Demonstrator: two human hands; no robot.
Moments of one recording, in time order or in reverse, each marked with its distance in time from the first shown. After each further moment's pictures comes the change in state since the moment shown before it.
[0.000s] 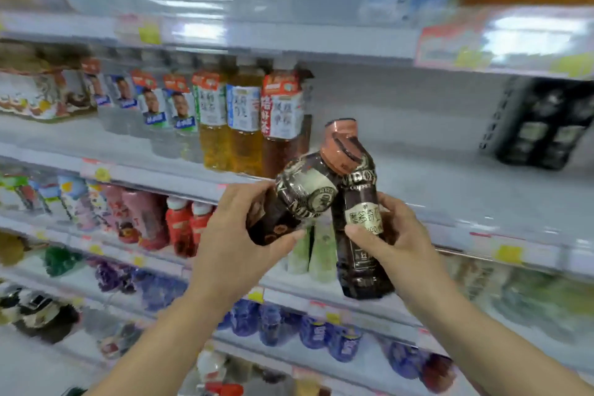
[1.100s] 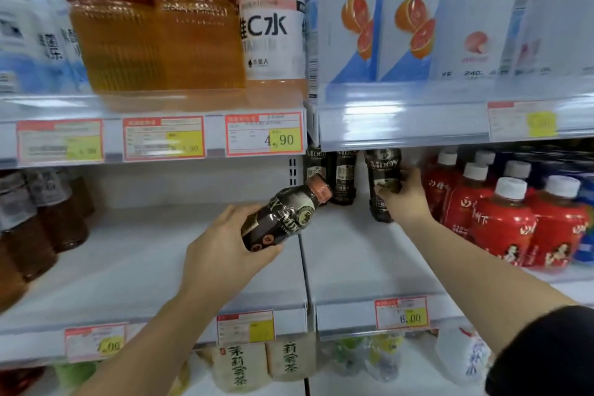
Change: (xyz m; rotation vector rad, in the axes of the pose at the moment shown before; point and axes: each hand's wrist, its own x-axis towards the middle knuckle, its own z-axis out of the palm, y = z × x) left_hand 0.101 0.179 0.276 0.178 -0.245 0.094; right_hand 0.140 0.032 -0.409 -0.231 0.682 -0.087
